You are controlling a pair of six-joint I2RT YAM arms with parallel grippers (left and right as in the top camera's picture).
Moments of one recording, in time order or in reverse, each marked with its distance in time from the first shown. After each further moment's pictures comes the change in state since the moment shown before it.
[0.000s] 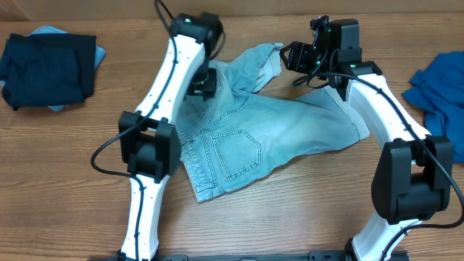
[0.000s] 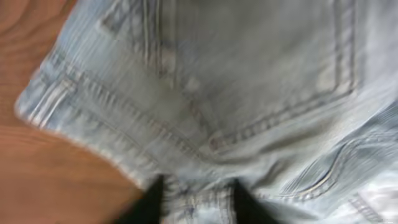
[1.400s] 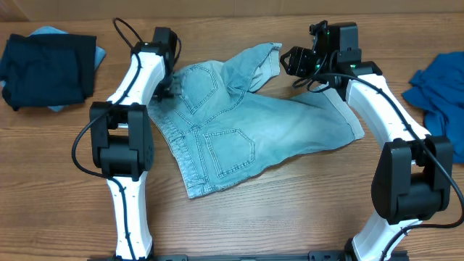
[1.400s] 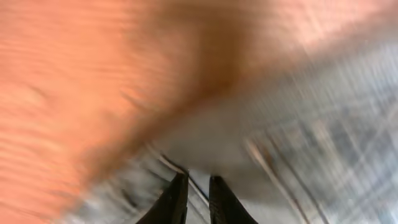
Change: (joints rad) left arm 0.211 -0.054 -0.465 0.626 -0.176 0.103; right arm 0.000 0.000 0.000 -0.075 0.000 0.001
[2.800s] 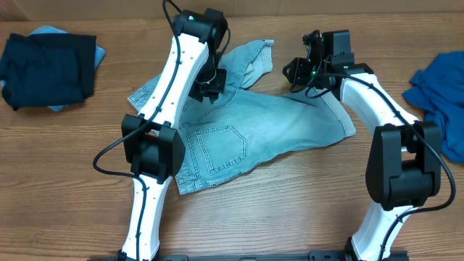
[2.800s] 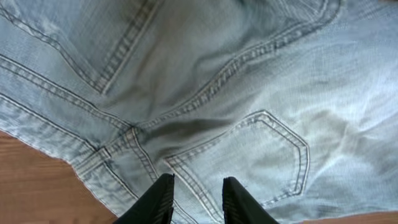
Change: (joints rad) left arm -0.265 0.060 0.544 -0.732 0.292 0.011; right arm -0.016 0.102 0.000 -0.020 -0.027 -0.058
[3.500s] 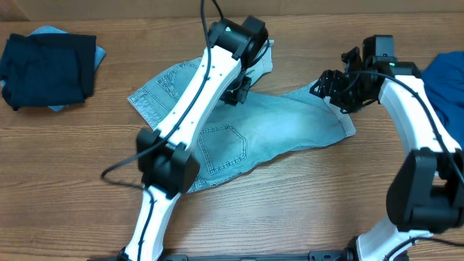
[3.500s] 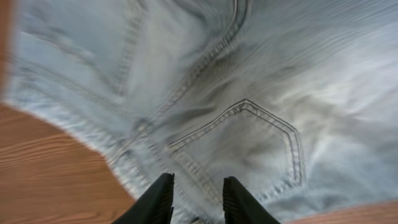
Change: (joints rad) left arm -0.184 -0.120 -0.003 0.000 -0.240 -0.016; right arm -0.161 -0.183 0.000 -0.510 0.003 -0.031
